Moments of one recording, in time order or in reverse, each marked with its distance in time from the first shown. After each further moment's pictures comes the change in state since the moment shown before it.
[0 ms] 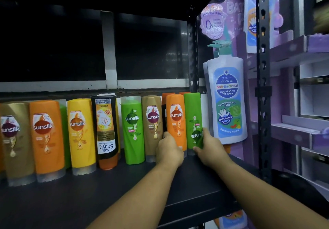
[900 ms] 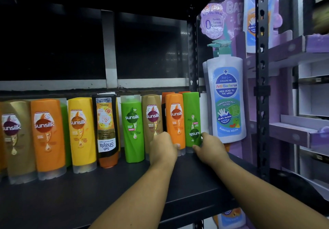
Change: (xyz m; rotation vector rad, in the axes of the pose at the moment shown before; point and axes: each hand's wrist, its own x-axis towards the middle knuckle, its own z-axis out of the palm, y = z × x) left_hand 0.000 -0.007 -0.014 0.232 0.119 0.037; right_hand 0.007 0.004 0.005 -0.182 0.035 0.015
